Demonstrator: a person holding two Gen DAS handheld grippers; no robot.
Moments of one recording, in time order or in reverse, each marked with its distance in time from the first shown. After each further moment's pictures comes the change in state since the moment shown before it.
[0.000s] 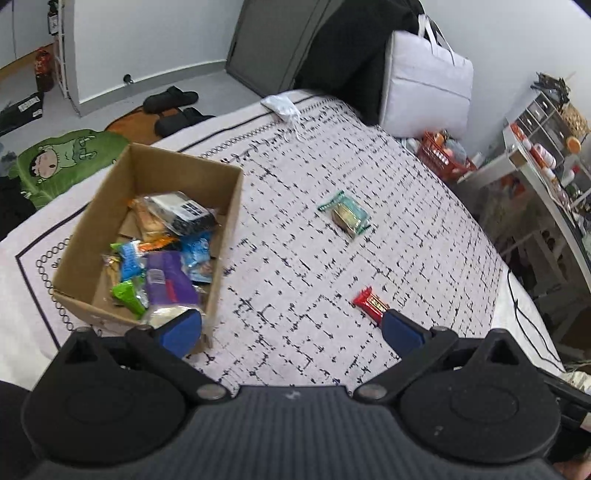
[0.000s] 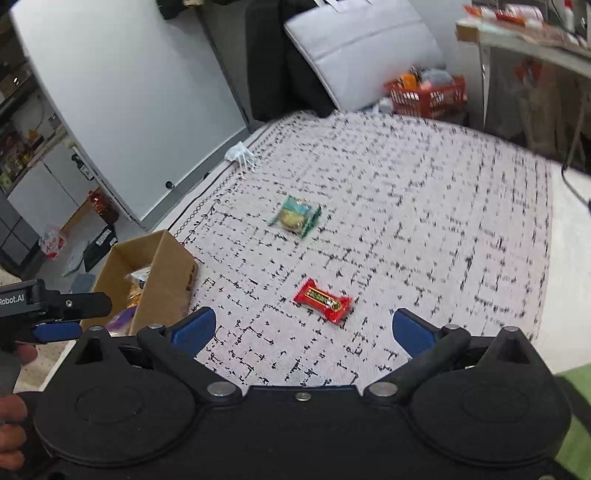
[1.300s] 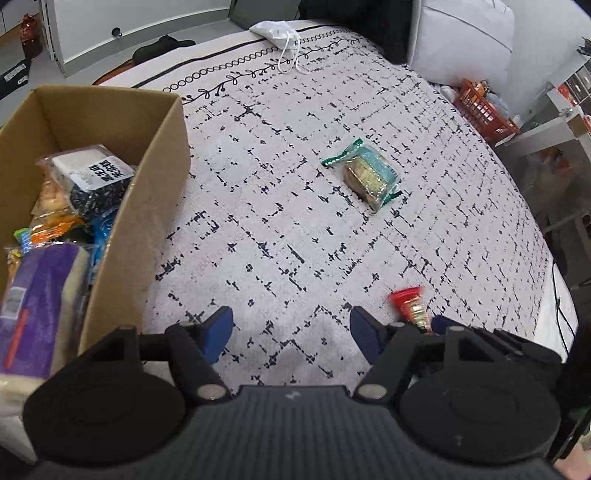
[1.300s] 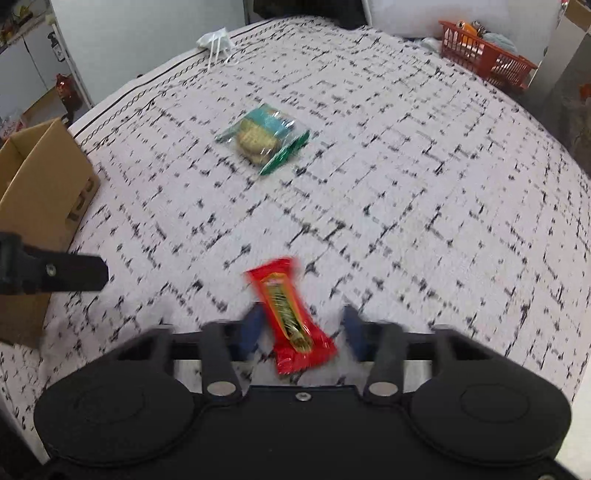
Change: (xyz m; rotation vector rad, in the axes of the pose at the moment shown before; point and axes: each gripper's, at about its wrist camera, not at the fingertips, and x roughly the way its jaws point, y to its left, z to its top) left arm 0.149 -0.023 0.019 -0.028 0.154 0.054; right arm 0.173 0.000 0.010 -0.280 0.219 -0.172
